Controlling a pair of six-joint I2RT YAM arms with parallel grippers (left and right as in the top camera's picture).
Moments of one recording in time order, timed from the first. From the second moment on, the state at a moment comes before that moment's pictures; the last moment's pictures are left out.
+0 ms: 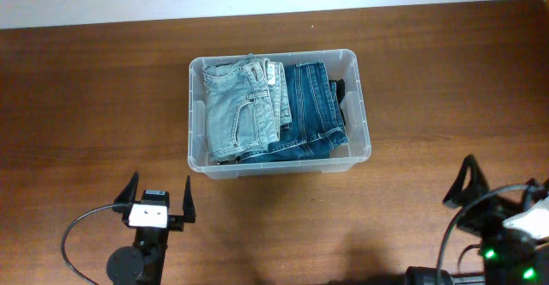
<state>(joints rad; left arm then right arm) 0.06 0.01 0.01 -0.06 0.15 0.14 -0.18 0.33 0.98 -0.87 0.10 0.29</state>
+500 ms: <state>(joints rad) 0.06 0.01 0.01 -0.06 0.15 0.14 -0.14 0.02 0.37 -0.24 -0.10 0.29</state>
